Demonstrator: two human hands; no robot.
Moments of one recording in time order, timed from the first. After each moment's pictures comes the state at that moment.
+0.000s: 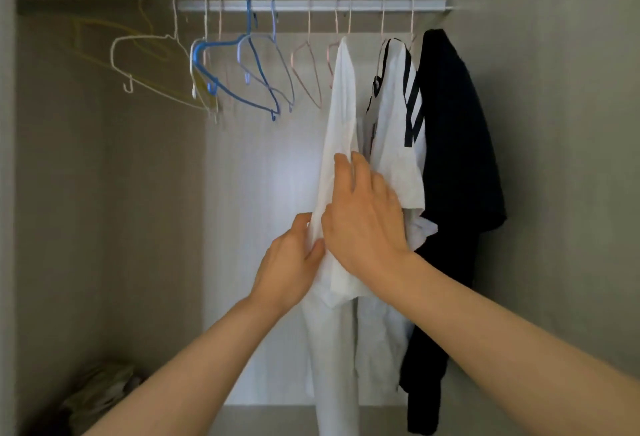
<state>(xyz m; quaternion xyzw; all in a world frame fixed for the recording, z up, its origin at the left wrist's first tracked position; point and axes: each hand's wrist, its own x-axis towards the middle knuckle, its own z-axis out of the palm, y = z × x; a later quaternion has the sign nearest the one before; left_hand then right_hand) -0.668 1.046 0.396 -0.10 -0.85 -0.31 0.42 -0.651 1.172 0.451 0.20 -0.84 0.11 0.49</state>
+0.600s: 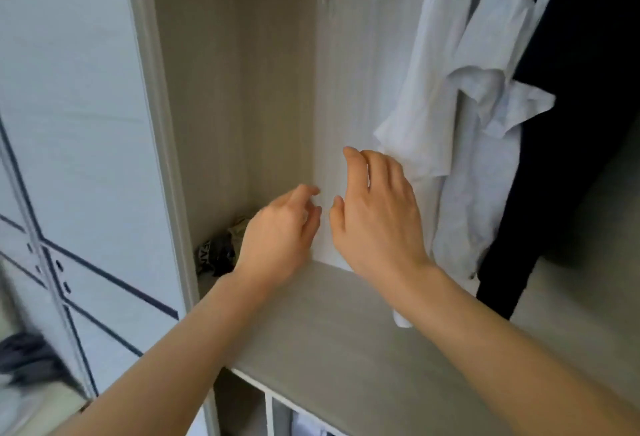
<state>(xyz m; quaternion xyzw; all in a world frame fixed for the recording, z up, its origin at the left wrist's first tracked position) -0.541 1.047 0.277 0.10 -0.87 -0.10 0.46 -0.610 1.171 0.307 0.40 -0.77 0.23 0.45</state>
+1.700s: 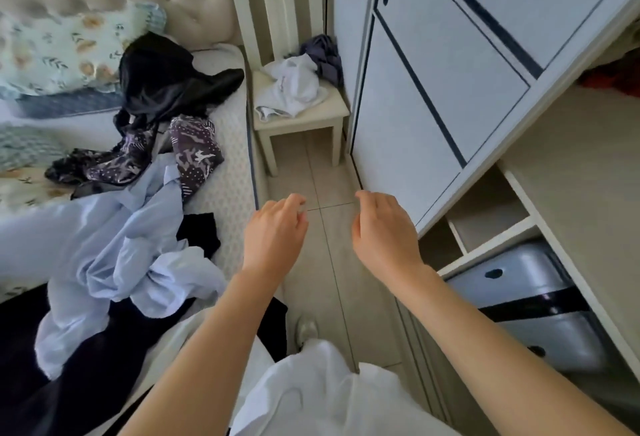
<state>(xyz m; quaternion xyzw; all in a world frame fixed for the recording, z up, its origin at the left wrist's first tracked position) -0.174 1.032 -0.055 0.66 -0.70 -0.09 0.23 -0.351 1.034 -0.042 0.76 -0.62 0.16 -0.07</state>
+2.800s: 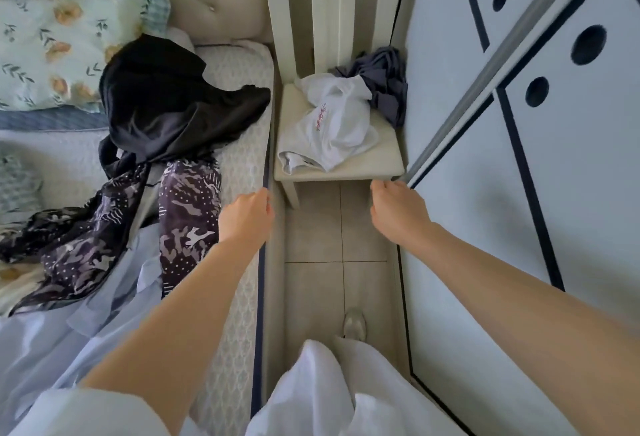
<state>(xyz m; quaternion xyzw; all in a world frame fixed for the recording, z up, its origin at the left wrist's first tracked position) -0.044 0.532 -0.159 0.80 -0.58 -0.15 0.02 -0.297 0.470 -0.146 0.83 -0.54 -0.07 -0.12</state>
